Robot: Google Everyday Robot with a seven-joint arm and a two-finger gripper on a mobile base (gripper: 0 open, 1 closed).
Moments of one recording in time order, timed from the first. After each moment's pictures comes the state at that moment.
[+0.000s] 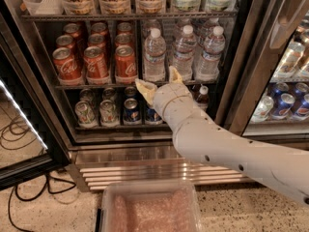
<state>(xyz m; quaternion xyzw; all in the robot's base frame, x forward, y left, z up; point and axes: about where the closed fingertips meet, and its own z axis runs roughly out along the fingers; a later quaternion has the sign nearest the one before) 0.621 -0.018 0.866 -0.18 0.70 0.06 0.68</state>
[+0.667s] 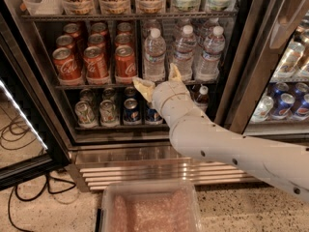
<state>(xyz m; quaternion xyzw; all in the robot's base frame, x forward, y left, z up) 0.635 -0.015 0.867 -0.18 0.70 0.06 0.69</state>
